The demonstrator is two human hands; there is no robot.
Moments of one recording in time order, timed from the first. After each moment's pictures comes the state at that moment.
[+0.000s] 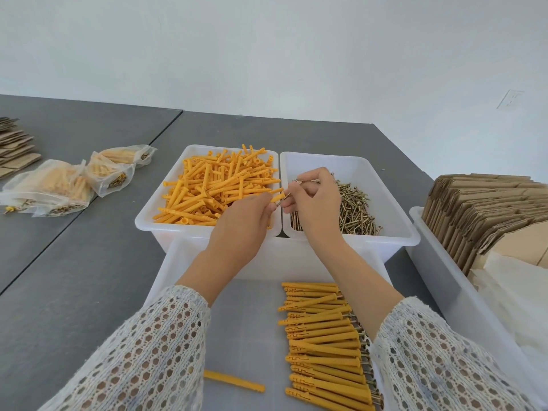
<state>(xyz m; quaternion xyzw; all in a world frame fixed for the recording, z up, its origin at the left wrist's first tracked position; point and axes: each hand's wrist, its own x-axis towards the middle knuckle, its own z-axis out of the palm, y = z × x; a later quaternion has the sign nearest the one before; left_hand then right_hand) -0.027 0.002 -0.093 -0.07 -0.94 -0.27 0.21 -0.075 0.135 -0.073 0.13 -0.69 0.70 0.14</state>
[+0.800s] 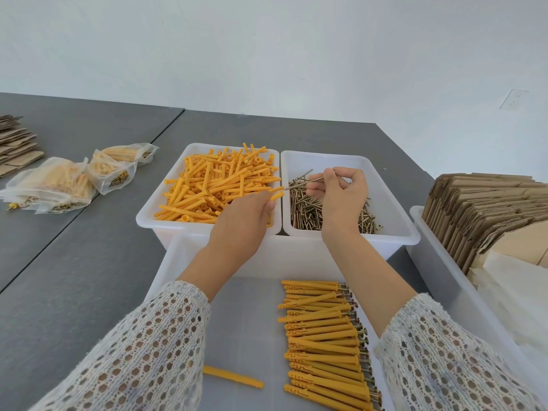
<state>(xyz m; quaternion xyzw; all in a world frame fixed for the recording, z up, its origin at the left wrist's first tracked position) -0.028 0.002 -0.094 -0.06 -0.94 -0.26 0.21 -0.085 0.152 -0.066 0.03 -0.56 0.81 0.18</state>
